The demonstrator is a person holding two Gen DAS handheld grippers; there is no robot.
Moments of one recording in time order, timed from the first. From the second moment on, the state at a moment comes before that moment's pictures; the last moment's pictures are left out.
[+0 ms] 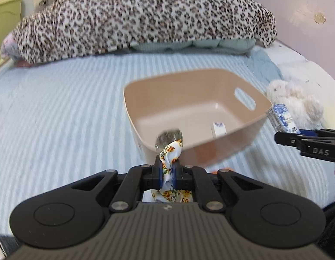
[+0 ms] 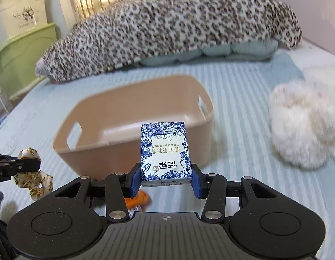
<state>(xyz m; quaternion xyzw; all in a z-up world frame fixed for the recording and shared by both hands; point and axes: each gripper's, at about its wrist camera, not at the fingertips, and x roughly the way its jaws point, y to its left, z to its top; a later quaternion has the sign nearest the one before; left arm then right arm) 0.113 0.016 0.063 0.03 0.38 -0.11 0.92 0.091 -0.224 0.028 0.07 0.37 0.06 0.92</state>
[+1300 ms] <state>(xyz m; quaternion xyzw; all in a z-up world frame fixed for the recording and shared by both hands) 0.232 -0.041 0.013 0.09 0.37 -0.07 0.92 0.219 -0.198 0.001 0.05 0.39 0.07 0.92</state>
